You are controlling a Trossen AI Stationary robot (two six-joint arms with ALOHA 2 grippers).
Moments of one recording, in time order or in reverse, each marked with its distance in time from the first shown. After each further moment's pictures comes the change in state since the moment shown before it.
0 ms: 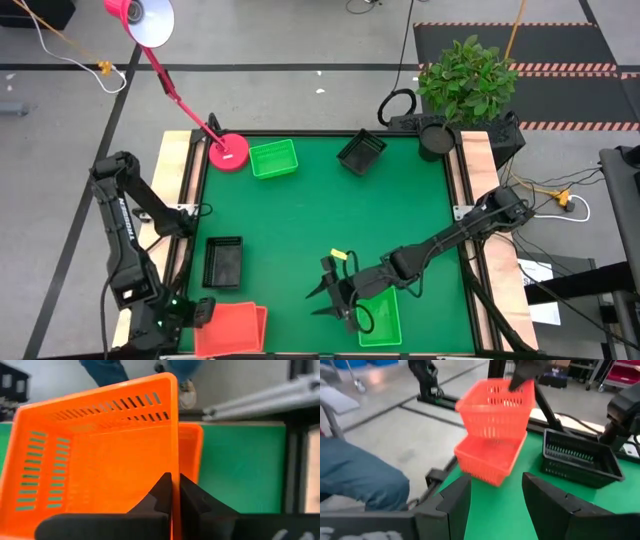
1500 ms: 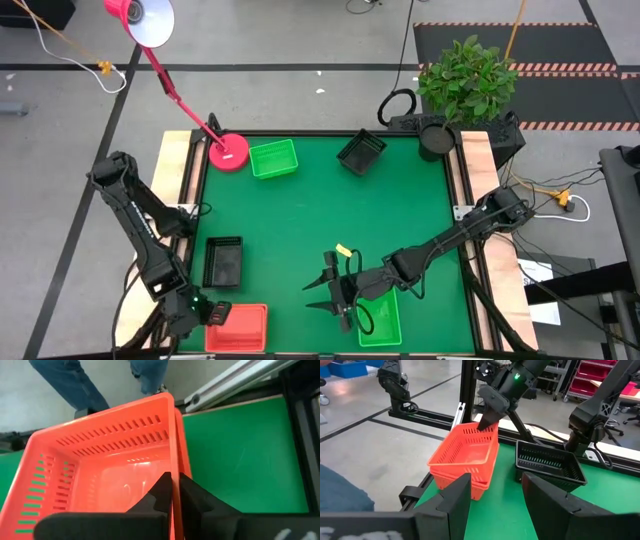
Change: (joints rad) left arm 0.155 0.000 -0.225 0.258 0.243 0.291; right arm 0.013 0.000 0.000 0.056 0.154 -0.009
